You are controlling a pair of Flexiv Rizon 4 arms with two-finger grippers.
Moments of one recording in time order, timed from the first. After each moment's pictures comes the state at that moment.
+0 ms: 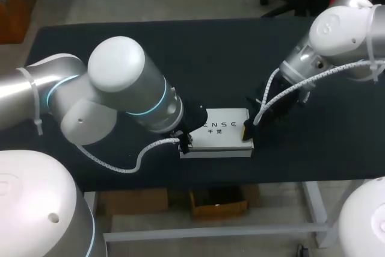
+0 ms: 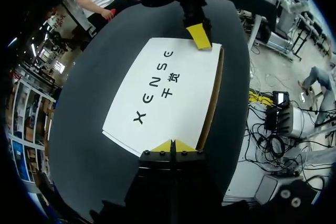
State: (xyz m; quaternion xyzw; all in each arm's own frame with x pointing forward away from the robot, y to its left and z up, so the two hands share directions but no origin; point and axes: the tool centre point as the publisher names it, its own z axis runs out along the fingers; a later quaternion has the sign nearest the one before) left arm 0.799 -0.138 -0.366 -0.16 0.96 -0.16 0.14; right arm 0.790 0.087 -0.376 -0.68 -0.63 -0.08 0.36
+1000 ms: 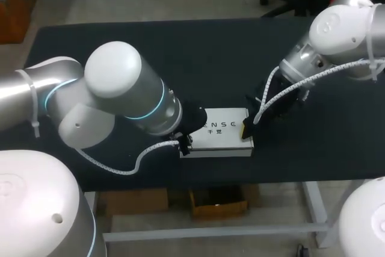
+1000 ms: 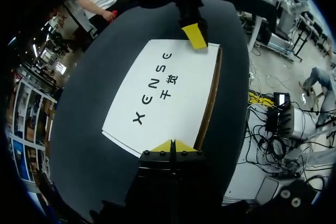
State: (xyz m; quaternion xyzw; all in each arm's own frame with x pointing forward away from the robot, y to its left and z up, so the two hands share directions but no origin) left arm 0.797 -0.139 -0.365 -0.16 0.96 -0.17 0.15; right arm 0.794 0.090 -0.372 -0.67 -0.64 -0.09 0.36
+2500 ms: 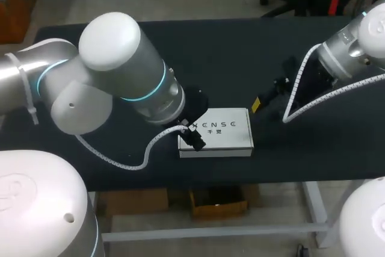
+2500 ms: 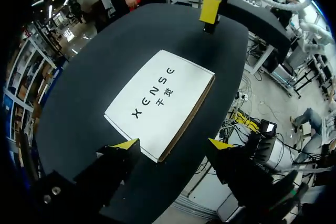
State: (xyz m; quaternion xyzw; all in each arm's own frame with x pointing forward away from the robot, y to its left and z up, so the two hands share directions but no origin) left arm 0.764 -0.150 -0.315 -0.30 0.93 -0.18 0.09; right arm 0.810 0.043 -0.300 -0.59 -0.71 -0.27 0.27
